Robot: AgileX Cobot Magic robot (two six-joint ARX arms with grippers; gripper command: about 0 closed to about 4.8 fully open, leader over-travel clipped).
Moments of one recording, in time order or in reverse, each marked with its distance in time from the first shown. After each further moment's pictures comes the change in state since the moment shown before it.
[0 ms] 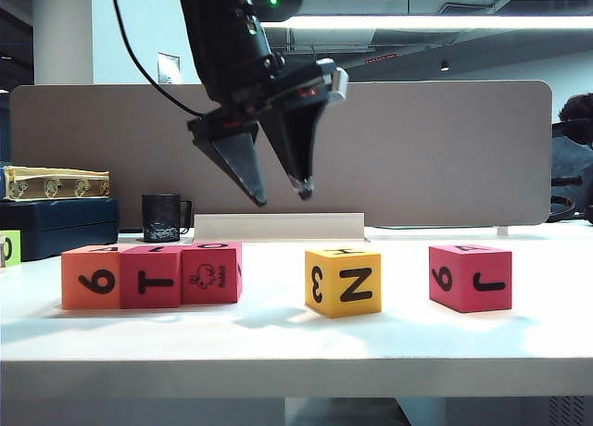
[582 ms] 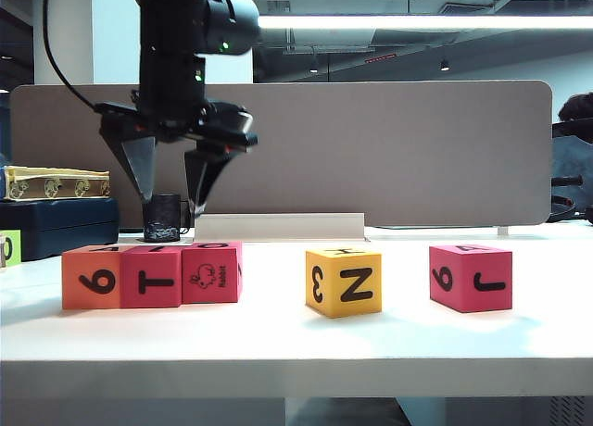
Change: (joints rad) left arm 0.137 0.013 0.001 -0.036 -0.431 -0.228; right arm 0.000 0.000 0.000 -0.018 0.000 0.000
